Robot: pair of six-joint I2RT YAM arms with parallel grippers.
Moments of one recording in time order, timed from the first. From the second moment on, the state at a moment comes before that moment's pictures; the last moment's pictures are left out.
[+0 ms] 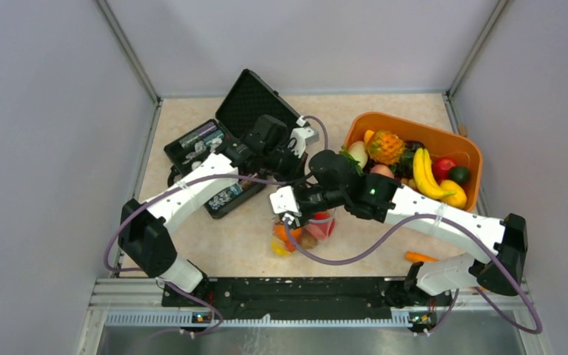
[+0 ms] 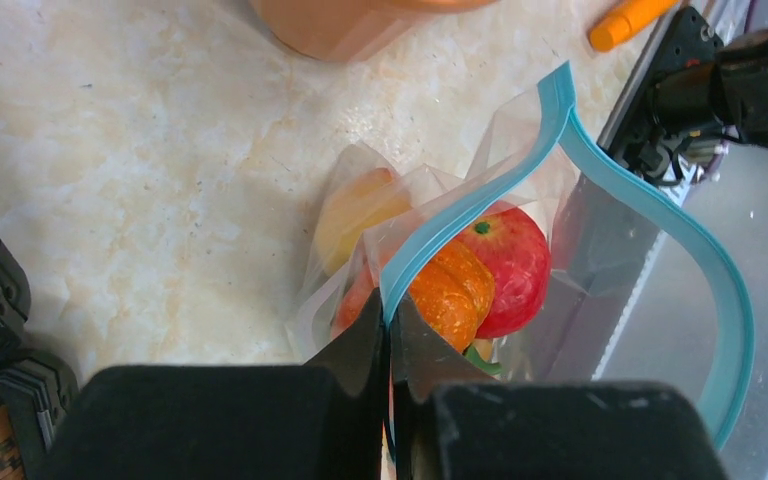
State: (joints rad) left arm -0.68 1.54 1.38 -0.66 0.52 -0.01; right arm 1.07 1.31 1.23 -0.49 -0.53 -0.79
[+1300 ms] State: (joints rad) left arm -0.64 1.37 1.18 -0.37 0.30 -0.29; right arm 0.99 1.09 1.01 -0.50 0.47 0.64
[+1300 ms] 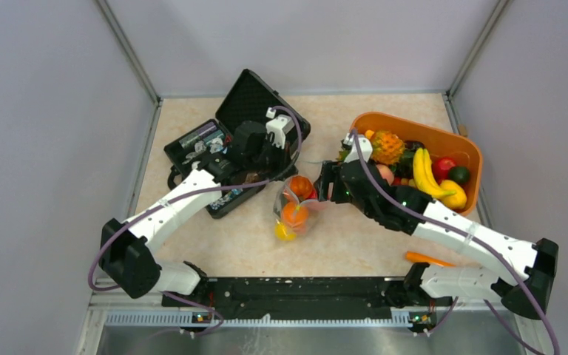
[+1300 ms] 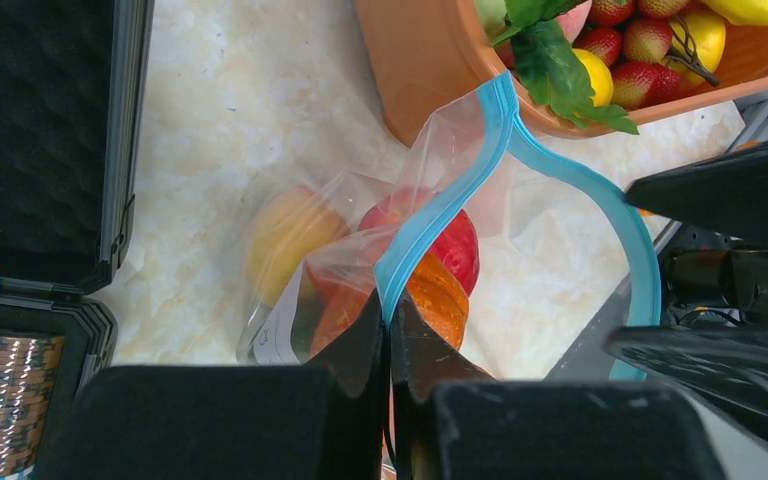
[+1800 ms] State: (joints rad) left arm -0.64 1.35 1.16 -0.36 0.27 -0.31; right arm 0.89 1.05 1.01 -0.53 0.40 0.64
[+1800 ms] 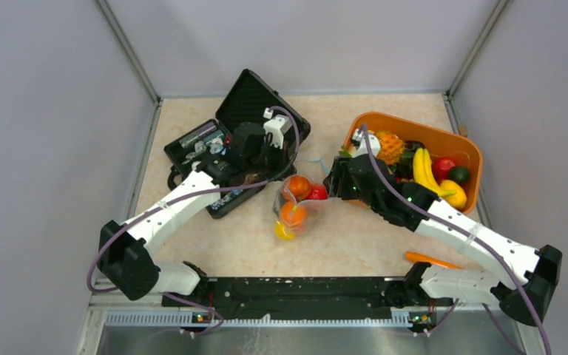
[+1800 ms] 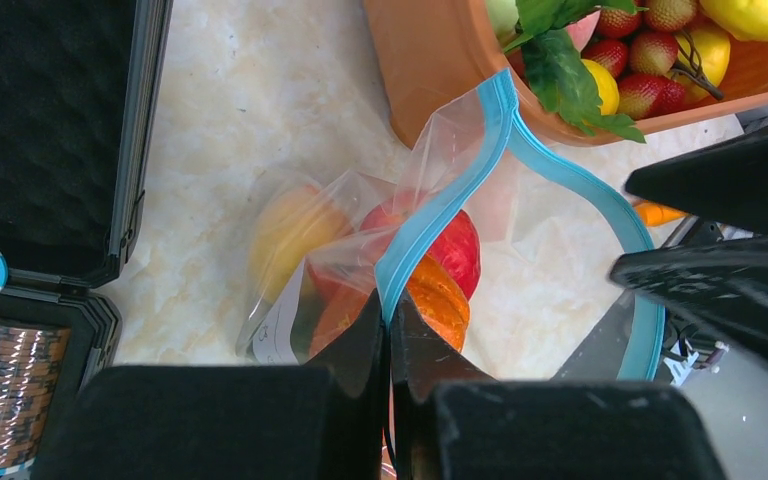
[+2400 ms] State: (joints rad) left arm -0.64 1.30 1.13 -0.34 0.28 -0.30; right arm 0.89 1.16 1.03 -0.47 0.22 0.40
